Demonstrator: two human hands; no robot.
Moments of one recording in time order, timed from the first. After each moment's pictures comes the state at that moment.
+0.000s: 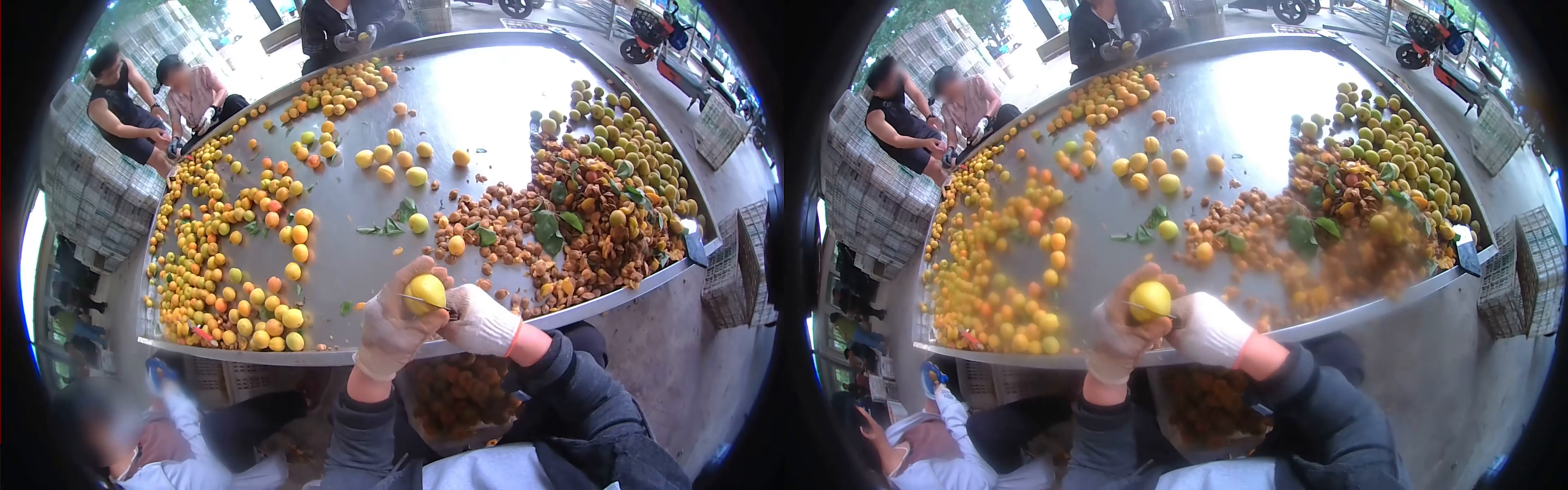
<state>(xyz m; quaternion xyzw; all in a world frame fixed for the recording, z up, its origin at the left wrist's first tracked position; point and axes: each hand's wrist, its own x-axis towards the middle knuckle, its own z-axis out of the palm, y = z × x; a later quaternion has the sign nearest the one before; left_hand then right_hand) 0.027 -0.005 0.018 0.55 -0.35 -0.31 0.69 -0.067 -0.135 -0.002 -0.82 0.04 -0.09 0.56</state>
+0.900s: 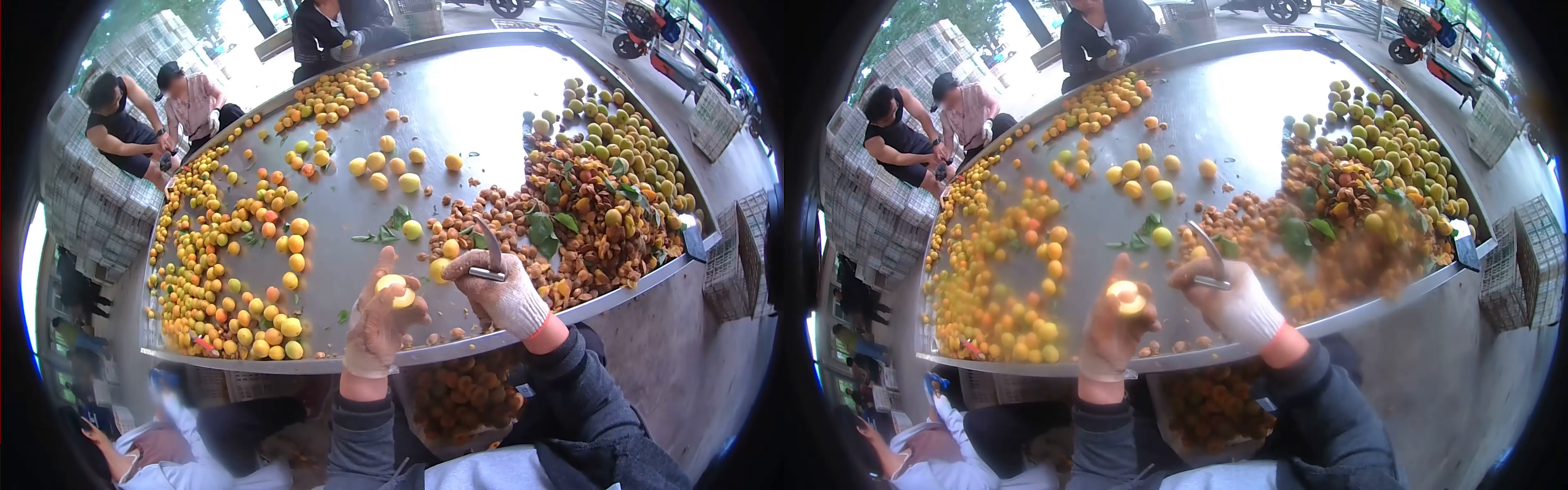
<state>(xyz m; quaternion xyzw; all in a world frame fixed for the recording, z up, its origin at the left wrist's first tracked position) 0.046 -0.003 -0.006 0.38 -0.16 -0.43 0.81 -0.082 -0.168 0.029 -0.65 0.20 -0.16 0.71</state>
